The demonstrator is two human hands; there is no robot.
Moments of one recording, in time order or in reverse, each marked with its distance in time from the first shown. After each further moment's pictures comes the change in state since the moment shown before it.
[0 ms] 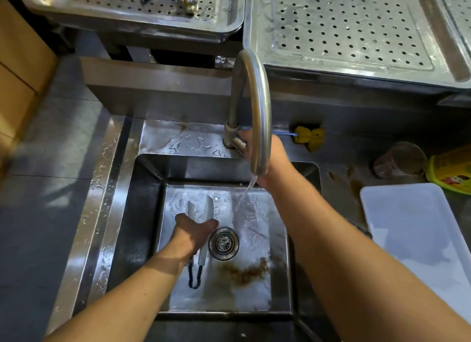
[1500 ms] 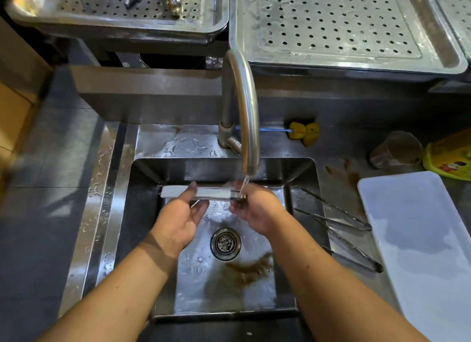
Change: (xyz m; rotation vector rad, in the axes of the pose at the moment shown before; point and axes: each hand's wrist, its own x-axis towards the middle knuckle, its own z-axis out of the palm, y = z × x) left_hand -0.019 0.059 -0.032 -1.113 -0.222 -0.125; right_hand -0.013 0.105 -0.001 0.363 -0.060 0.353
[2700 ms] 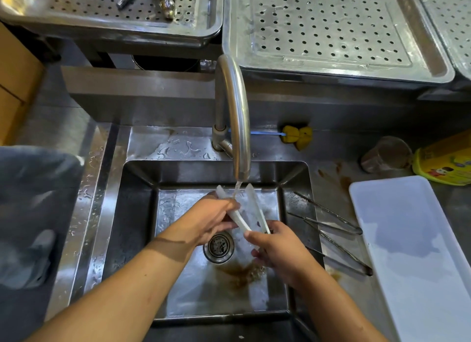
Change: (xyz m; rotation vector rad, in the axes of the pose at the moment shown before) left_hand -0.013 -0.035 0.049 0.662 -0.258 -0.086; right_hand -0.076 0.027 -0.065 -0.360 0.061 -0.035
